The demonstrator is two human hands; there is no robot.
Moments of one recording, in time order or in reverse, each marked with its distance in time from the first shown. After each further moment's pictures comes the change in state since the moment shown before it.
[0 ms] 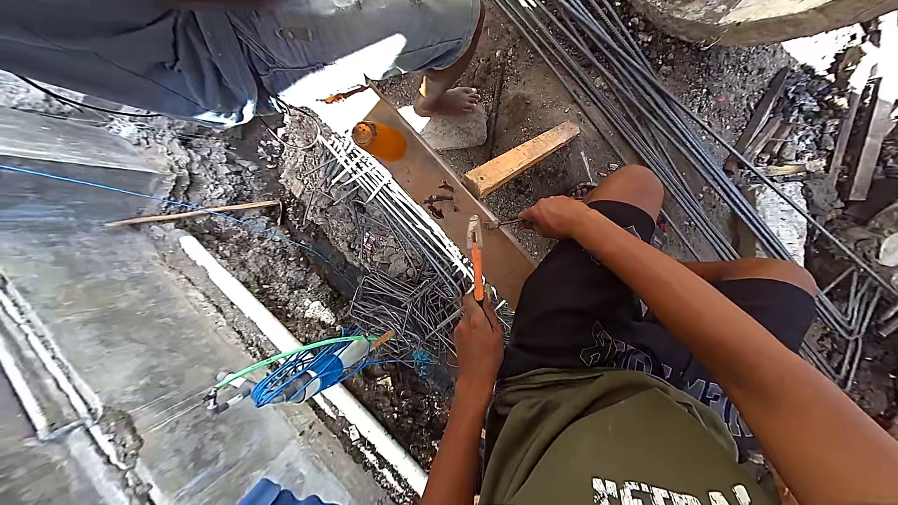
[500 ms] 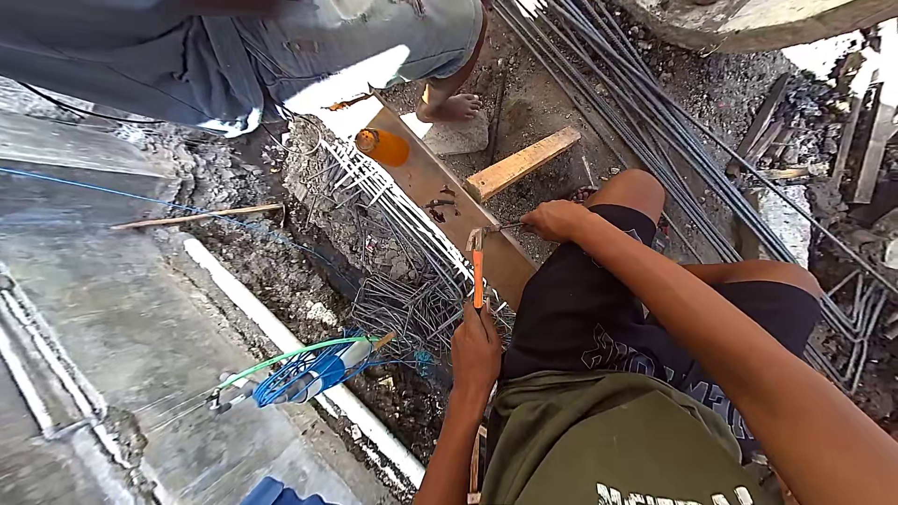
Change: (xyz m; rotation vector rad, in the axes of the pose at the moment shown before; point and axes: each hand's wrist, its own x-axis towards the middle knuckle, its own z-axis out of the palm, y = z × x) left_hand -0.002 -0.002 -0.013 -0.030 -0.057 0.018; right_hand 0.001 0.000 -0.008 -0.012 -0.016 0.027
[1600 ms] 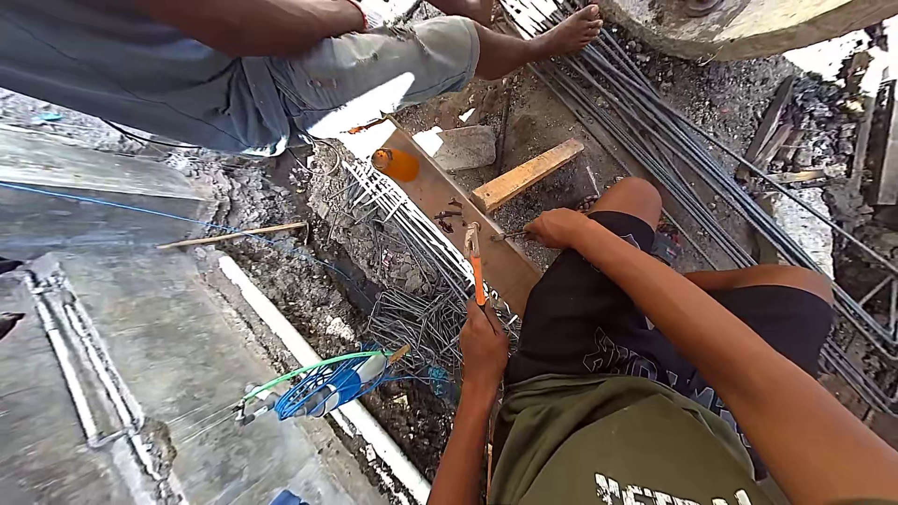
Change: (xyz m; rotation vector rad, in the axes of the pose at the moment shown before) left_hand 0.002 0.006 0.010 0.001 0.145 0.022; right_hand 0.004 0.003 0.012 -0.002 0.031 -0.025
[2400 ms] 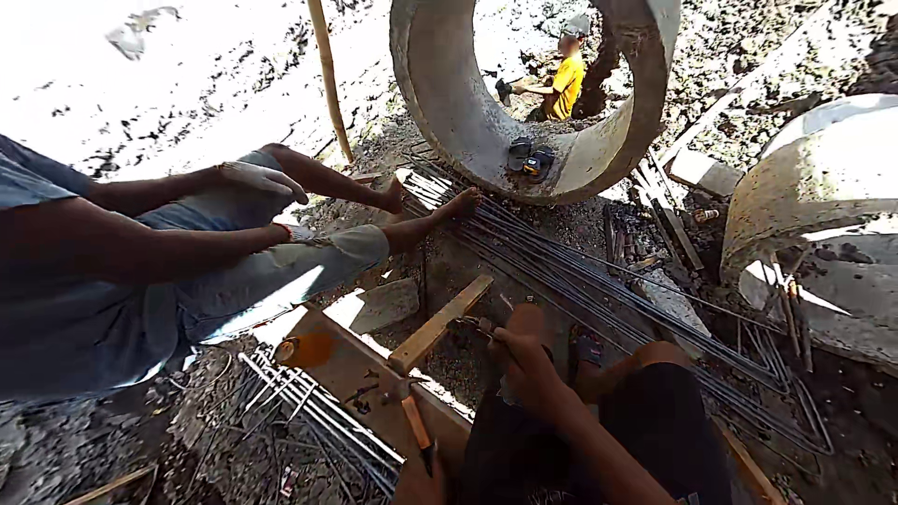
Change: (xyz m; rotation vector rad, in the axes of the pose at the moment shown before) left_hand 0.019 0.041 -0.001 0.165 -0.162 0.025; right_hand -0.193 -0.055 -0.020 0.660 1.348 -0.165
